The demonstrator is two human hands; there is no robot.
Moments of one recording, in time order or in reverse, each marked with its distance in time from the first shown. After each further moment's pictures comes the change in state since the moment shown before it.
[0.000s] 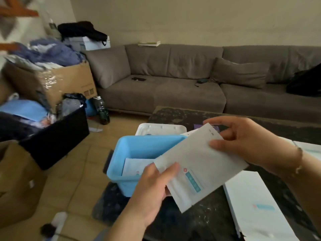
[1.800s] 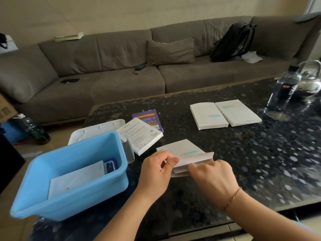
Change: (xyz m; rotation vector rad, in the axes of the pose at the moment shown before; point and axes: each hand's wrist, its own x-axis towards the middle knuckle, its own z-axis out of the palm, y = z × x) left_hand 0.071 -0.119 0.104 0.905 -0.354 0.573; right_hand -0.102 0.178 0.034 -1.087 0.457 -0.052
